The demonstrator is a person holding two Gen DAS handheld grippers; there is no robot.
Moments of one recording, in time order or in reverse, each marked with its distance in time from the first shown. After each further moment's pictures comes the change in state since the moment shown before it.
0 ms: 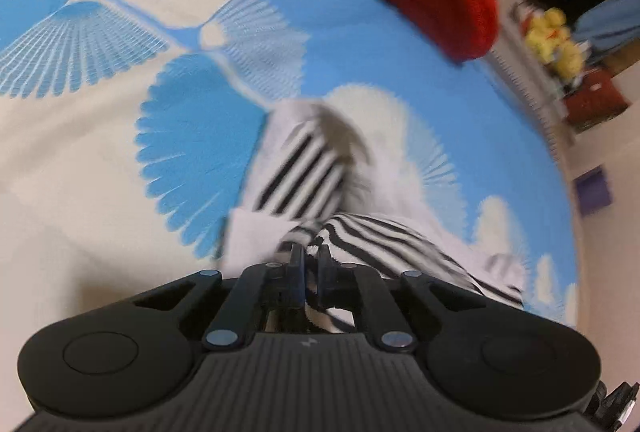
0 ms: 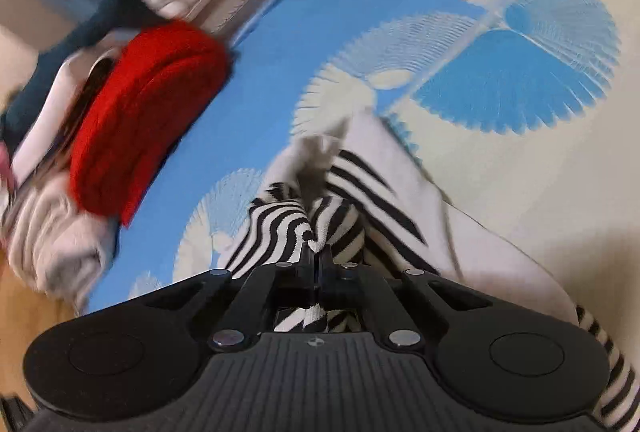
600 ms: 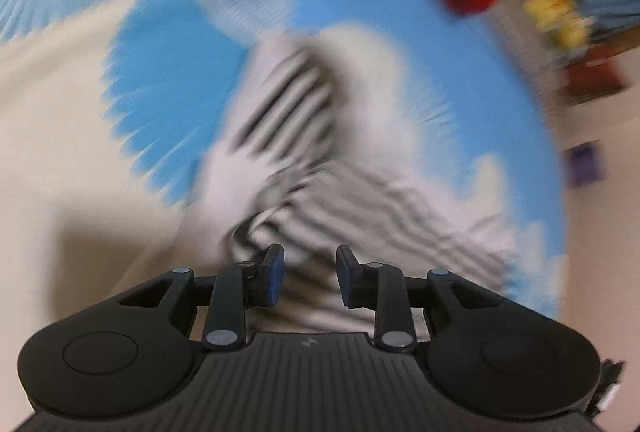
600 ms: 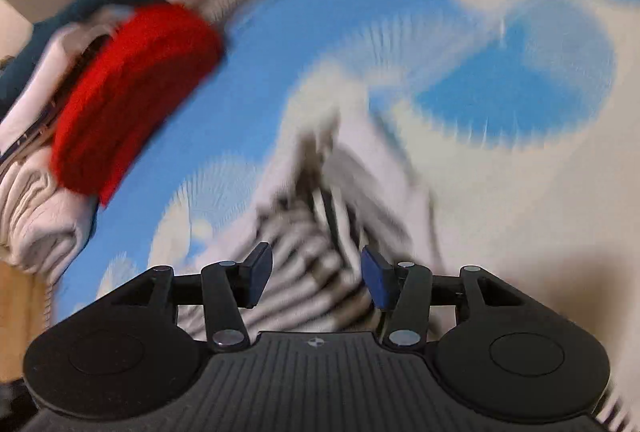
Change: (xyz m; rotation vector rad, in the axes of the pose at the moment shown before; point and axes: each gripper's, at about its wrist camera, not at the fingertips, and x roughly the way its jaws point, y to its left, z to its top) left arm 0.027 -0.001 -0.008 -0.009 0.164 -0.004; right arm 0.011 0.011 -0.004 -0.120 0.080 -0.072
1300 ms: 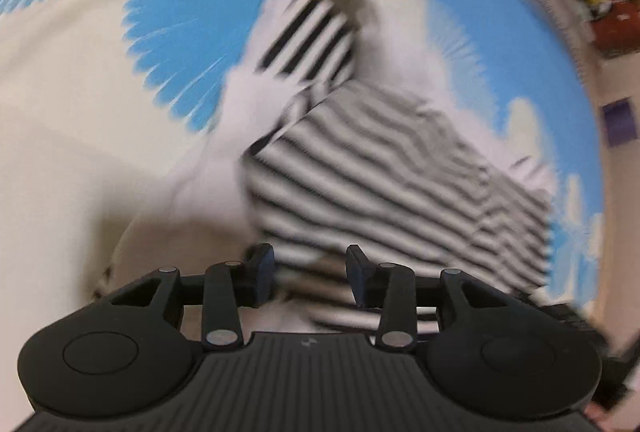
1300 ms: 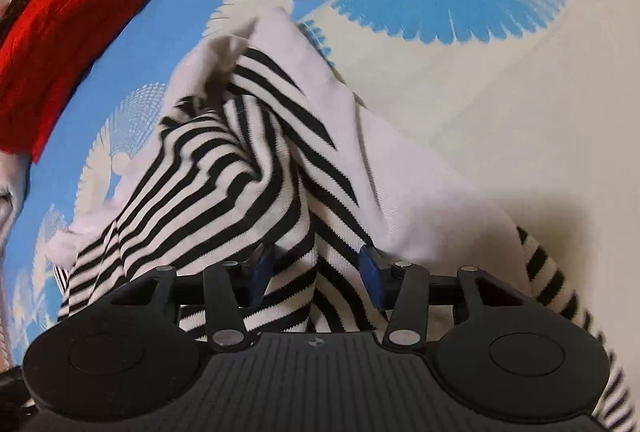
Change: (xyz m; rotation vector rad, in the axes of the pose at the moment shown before) left arm -0.005 -0.016 -0.038 0.054 0.079 0.092; right arm 0.004 -0.001 -0.022 -0.037 0.017 -0.144
